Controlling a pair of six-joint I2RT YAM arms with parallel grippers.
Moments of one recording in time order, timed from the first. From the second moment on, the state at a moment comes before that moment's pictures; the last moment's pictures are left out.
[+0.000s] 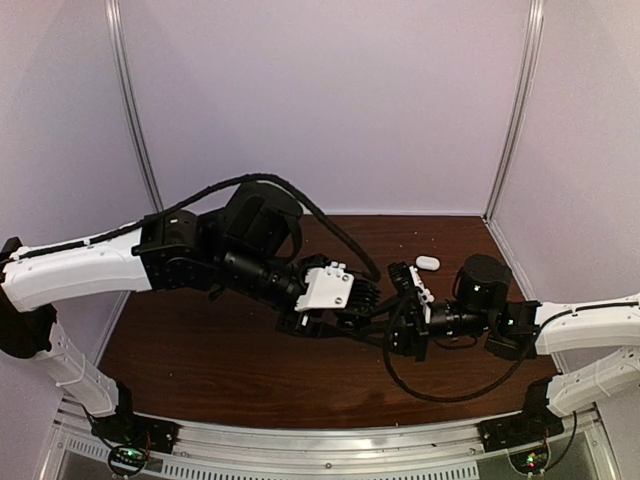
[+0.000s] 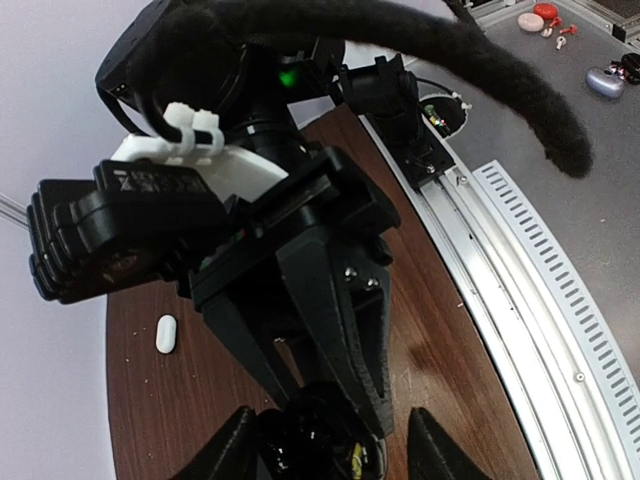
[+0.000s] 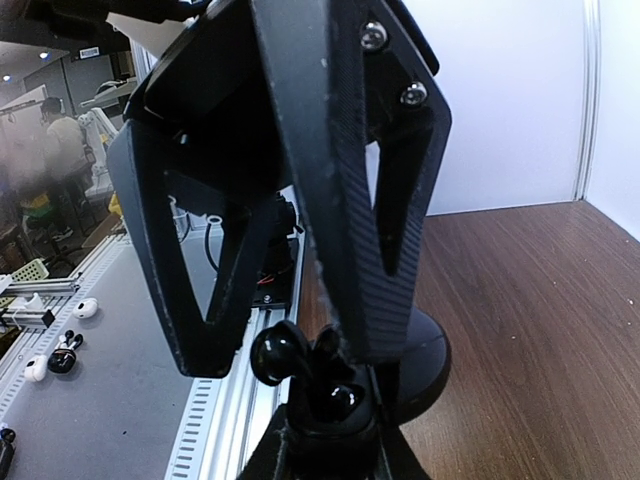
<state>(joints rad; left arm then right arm) -1.24 1.51 1.48 -0.58 0.27 0.73 0.99 1.13 0.57 0.49 -0.59 0.08</state>
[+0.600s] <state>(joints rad) -1.24 1.47 1.44 -0.55 0.24 0.78 0.99 1.13 0.56 0.49 -0.65 0.04</state>
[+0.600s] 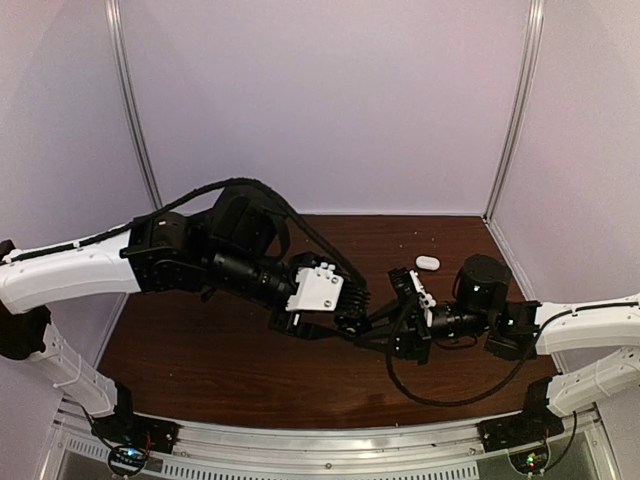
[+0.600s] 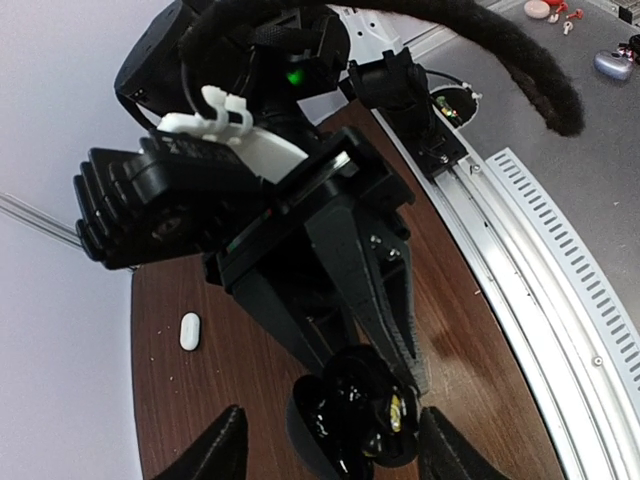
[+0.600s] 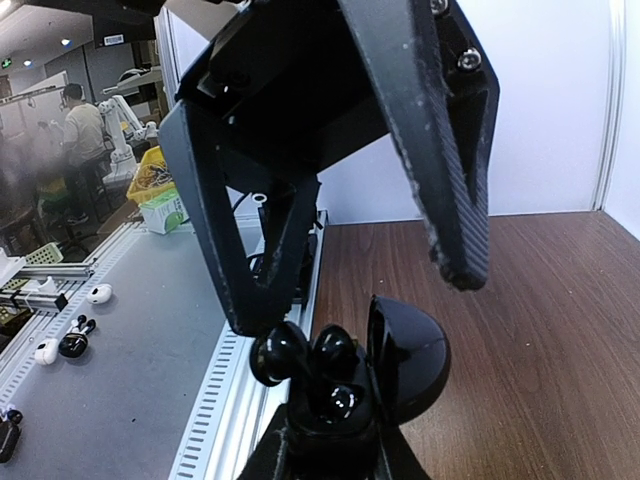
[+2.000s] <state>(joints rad) -1.24 1.47 1.38 -0.41 0.20 0.64 0.99 1.10 0.56 0.46 -0.63 0.03</state>
